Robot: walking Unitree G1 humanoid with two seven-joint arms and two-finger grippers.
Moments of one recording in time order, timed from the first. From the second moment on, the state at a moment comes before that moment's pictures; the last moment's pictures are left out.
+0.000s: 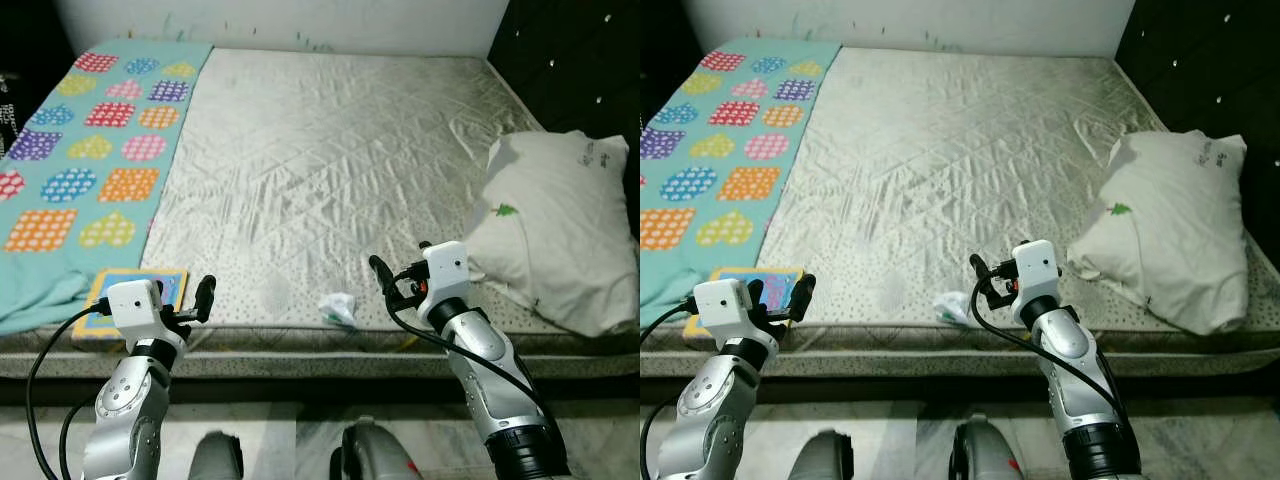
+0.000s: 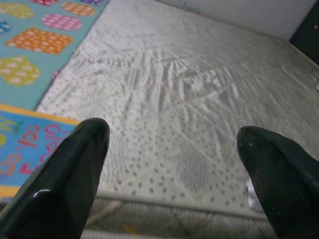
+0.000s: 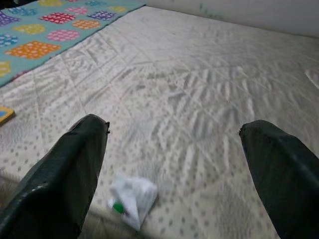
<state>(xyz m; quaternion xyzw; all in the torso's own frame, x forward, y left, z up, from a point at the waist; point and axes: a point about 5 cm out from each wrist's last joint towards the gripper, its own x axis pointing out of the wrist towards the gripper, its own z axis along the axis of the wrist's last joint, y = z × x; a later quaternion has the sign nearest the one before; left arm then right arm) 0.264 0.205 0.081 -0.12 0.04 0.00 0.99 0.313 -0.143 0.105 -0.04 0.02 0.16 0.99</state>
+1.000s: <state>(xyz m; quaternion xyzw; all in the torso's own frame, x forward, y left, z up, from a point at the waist) 0.264 0.203 0.080 -0.13 0.04 0.00 0.99 0.306 -0.128 0.099 -0.09 0.02 0.23 0.97</state>
